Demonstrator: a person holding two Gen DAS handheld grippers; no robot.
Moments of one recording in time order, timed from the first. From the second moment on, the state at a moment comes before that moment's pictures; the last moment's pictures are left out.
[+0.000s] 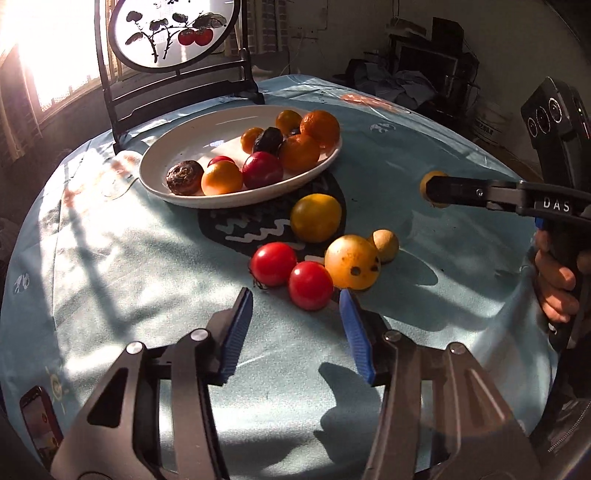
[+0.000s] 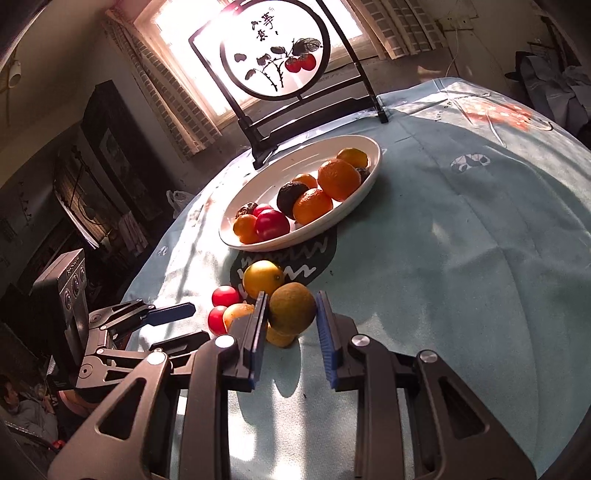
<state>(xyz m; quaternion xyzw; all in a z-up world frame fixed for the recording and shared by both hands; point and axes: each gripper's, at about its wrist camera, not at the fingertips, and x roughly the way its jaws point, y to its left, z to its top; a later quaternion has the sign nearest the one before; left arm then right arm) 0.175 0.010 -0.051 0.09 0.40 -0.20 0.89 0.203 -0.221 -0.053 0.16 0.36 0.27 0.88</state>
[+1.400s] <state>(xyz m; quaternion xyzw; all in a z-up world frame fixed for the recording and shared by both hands) 0.191 0.016 -0.049 0.02 0.42 -0.23 0.88 0.199 -0.213 -0.054 0.16 0.37 0.30 0.86</state>
